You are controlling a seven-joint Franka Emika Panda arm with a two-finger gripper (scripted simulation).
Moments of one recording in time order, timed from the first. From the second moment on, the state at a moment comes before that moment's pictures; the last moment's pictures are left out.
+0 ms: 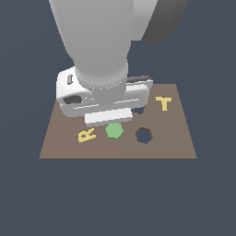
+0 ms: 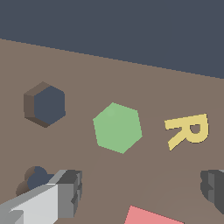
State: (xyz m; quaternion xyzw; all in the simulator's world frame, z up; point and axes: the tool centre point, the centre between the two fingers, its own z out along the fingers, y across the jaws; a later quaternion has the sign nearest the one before) arm 0.038 -0.029 0.101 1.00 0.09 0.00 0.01
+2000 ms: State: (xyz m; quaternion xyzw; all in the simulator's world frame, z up) arm 0.063 -0.011 0.033 0.98 0.18 0.00 0.00
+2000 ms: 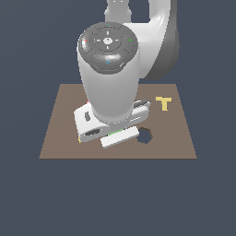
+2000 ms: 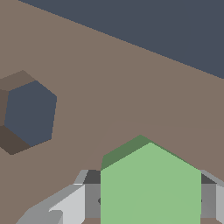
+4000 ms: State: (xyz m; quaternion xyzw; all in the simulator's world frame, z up) arm 0.056 0.061 0.038 0.97 -0.23 0.00 0.00
